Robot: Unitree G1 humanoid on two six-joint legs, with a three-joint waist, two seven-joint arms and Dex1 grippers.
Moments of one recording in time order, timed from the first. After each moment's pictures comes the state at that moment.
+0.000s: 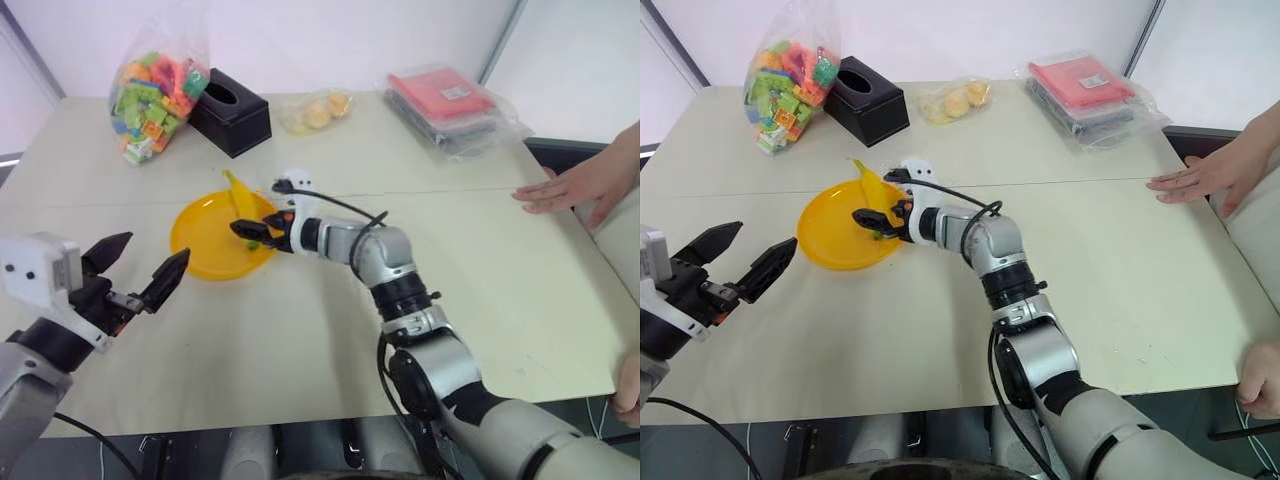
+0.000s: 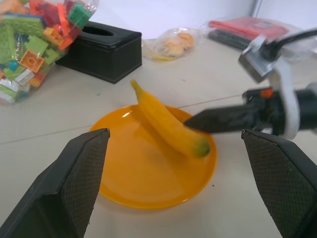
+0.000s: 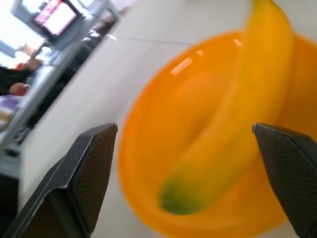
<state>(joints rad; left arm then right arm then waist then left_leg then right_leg) 0.40 0.76 0.72 -0.91 -1.16 0.65 -0.12 -0.90 0.05 0.02 0.32 0.48 0.92 0.48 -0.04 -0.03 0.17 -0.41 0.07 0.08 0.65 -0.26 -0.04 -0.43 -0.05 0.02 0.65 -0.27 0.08</state>
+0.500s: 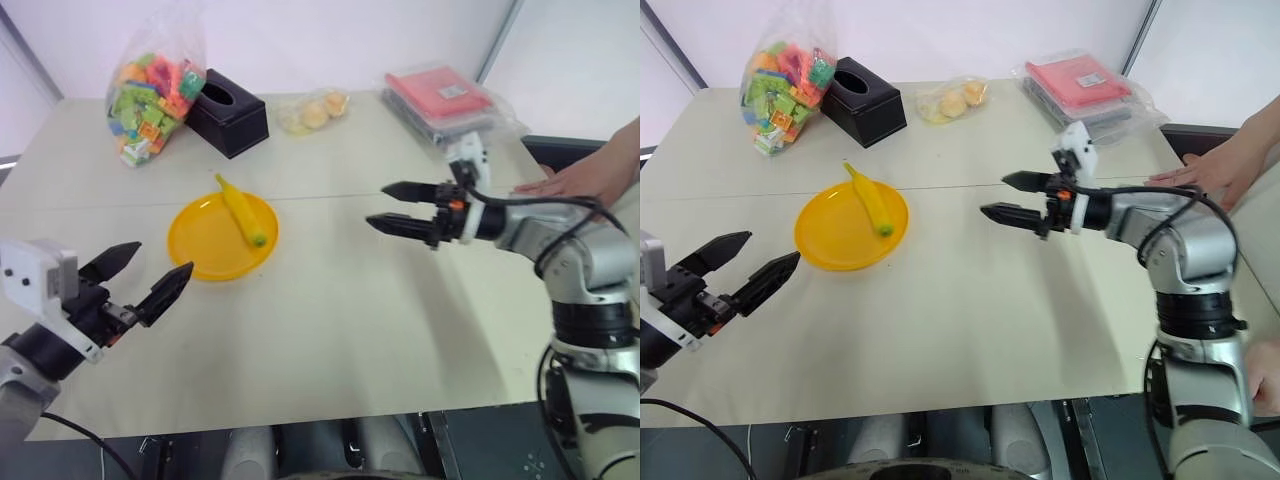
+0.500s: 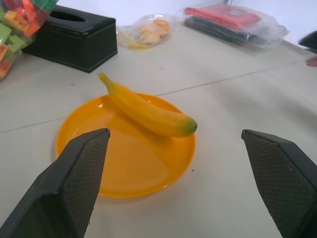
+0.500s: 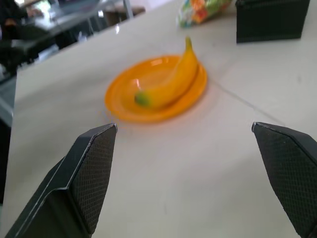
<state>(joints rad) 0.44 0.79 0.76 -0.86 -1.19 0.65 -0.24 -0.59 -0.71 -0.10 -0.13 0.62 0.85 1.04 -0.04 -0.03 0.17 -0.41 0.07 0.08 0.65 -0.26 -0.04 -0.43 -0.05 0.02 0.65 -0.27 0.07</state>
